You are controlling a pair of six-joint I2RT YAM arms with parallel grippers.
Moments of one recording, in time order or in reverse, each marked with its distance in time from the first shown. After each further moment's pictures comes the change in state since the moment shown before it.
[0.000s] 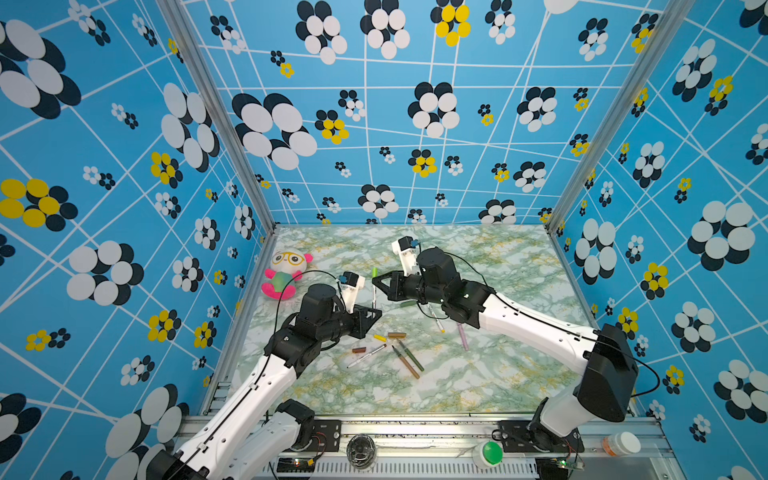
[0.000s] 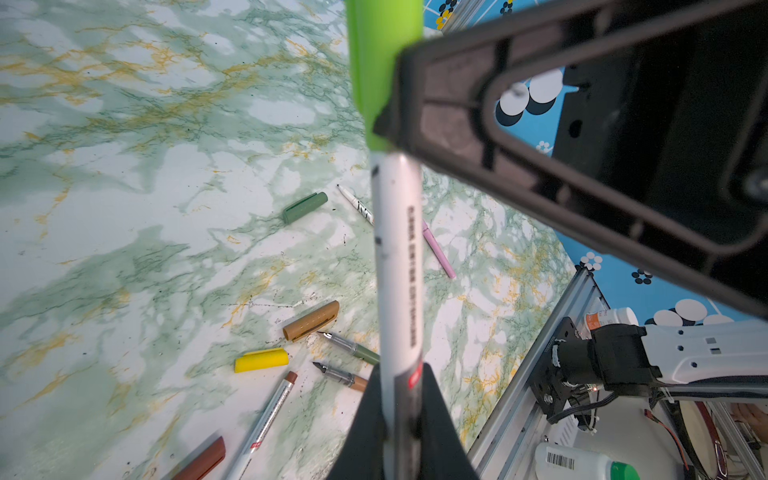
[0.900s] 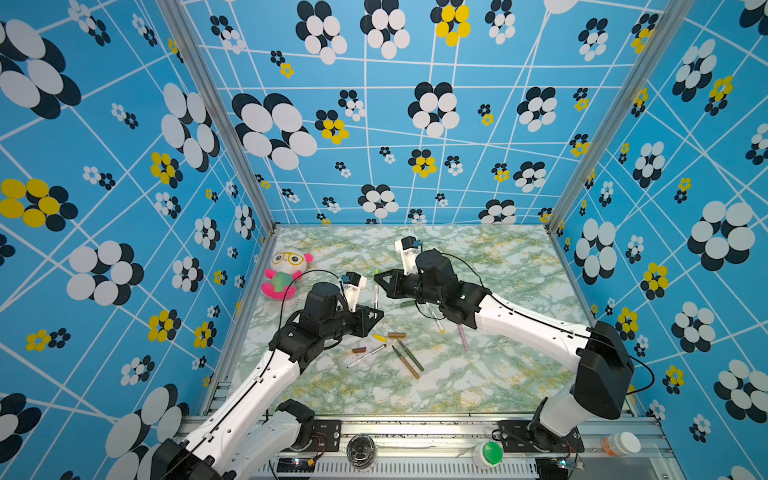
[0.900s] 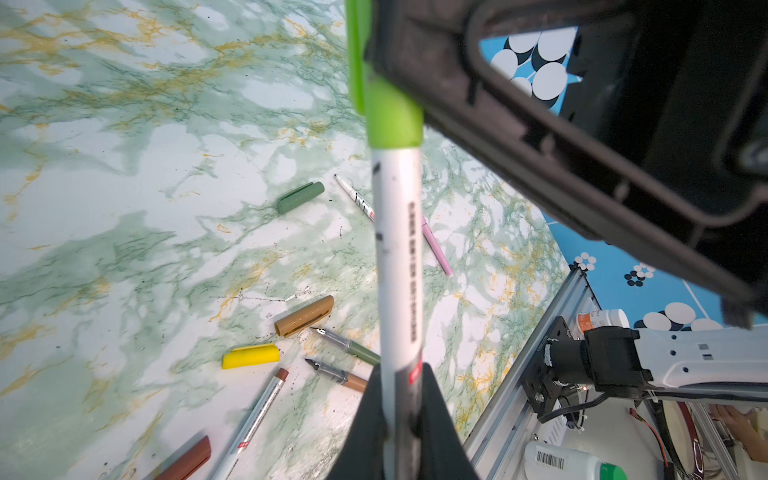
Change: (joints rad) left arm -0.002 0.037 0.000 0.021 0.021 -0.033; right arm 0.000 0.012 -0.019 0.050 0.075 0.027
